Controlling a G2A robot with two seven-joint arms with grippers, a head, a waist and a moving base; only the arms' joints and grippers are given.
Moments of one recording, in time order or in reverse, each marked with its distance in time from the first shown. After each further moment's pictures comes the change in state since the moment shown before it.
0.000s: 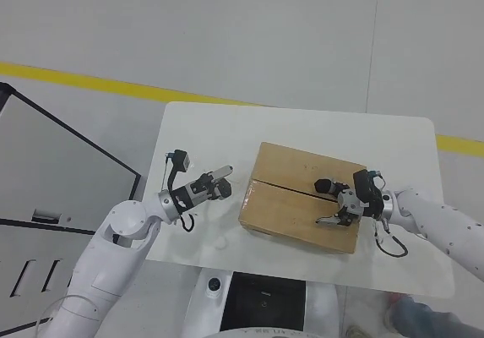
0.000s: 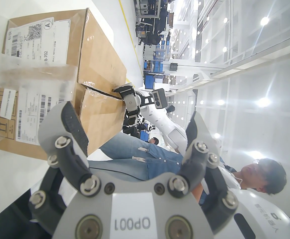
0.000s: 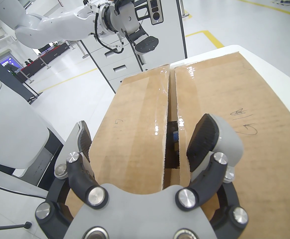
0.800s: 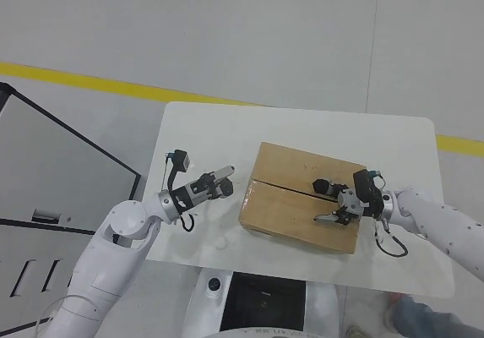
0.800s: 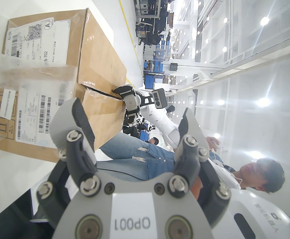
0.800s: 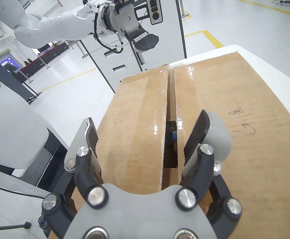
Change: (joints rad) left arm 0.000 0.000 0.000 0.000 0.000 0.000 0.000; right arm 0.000 0.000 0.000 0.000 0.000 0.000 0.000
